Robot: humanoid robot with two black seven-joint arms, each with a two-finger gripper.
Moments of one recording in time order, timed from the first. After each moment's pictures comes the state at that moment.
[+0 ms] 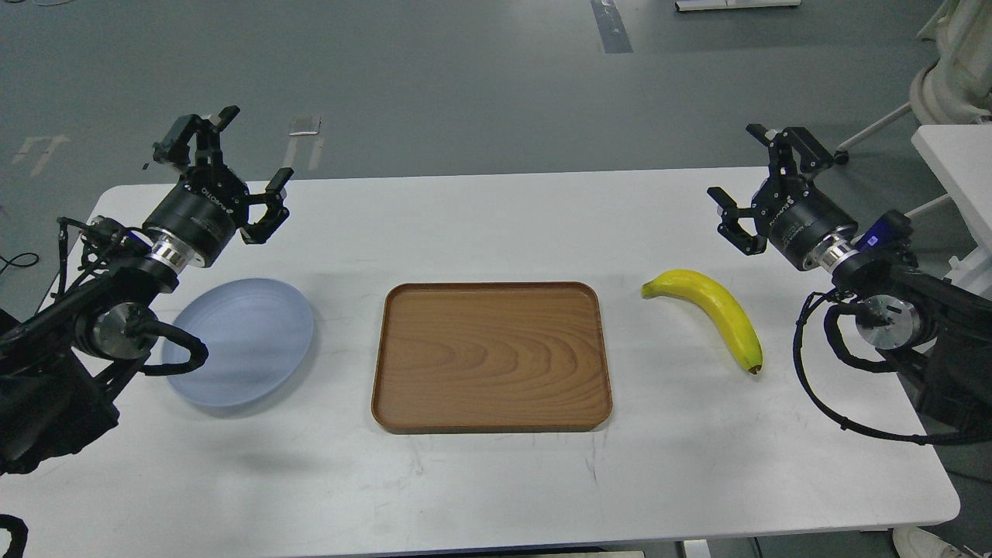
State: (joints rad) left arm -0.71 0.42 -0.63 -0.69 0.08 -0.49 -0.45; right arm 0.81 -0.49 0.23 0.63 0.07 0.49 0.49
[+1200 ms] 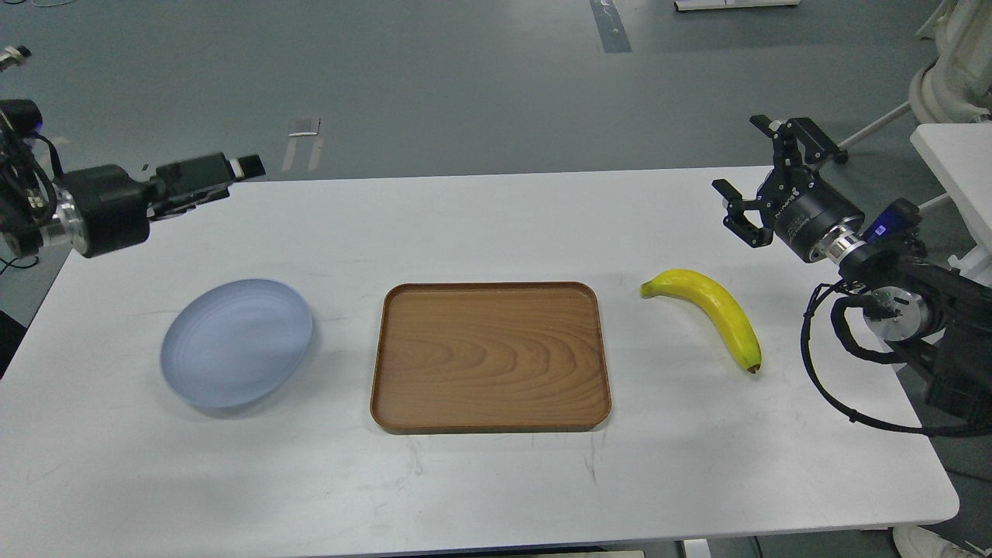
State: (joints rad) left arm -0.79 0.88 -0.54 -1.05 1.54 -0.49 -0.49; right arm 0.84 -0.50 0.22 0.63 0.04 0.49 0.49
